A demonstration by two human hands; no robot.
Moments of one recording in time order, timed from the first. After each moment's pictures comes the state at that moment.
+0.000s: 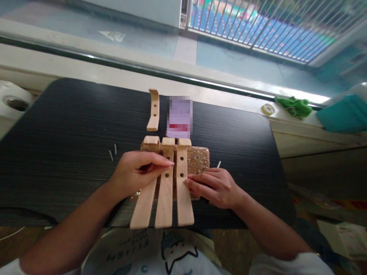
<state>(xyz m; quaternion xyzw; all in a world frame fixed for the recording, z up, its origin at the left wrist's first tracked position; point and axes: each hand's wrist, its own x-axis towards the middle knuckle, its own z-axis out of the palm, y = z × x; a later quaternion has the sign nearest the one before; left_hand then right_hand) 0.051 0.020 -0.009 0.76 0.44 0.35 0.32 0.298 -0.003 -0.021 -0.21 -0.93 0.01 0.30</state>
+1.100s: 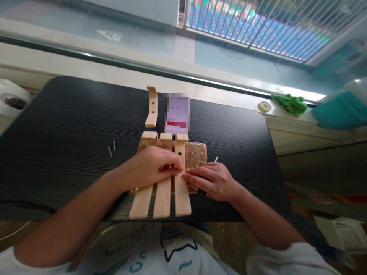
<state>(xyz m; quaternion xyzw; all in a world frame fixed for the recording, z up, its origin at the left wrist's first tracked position) 0.070 0.038 0.003 0.87 0.25 0.22 0.35 0.296 -0.002 -0.019 -0.22 -0.93 0.00 0.31</state>
